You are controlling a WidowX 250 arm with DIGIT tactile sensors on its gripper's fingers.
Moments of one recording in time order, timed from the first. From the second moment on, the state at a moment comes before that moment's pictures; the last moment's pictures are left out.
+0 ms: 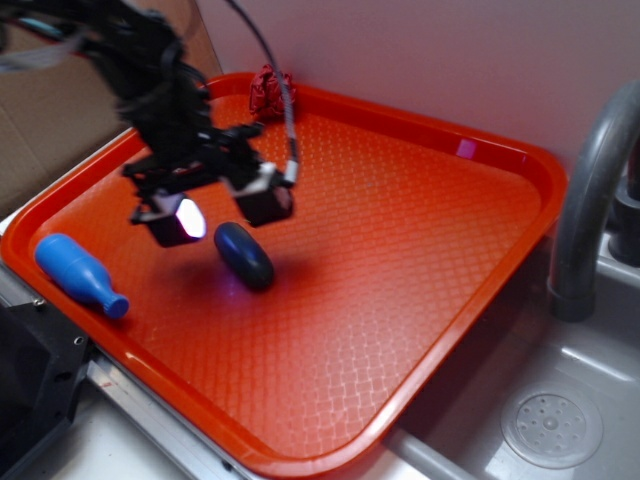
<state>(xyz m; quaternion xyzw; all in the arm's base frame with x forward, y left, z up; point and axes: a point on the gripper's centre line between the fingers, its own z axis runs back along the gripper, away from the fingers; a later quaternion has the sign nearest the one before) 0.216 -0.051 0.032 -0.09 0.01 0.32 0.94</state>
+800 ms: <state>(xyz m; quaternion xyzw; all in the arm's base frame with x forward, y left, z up) 0.209 -0.045 0.072 -0.05 -0.02 0.23 0.97</state>
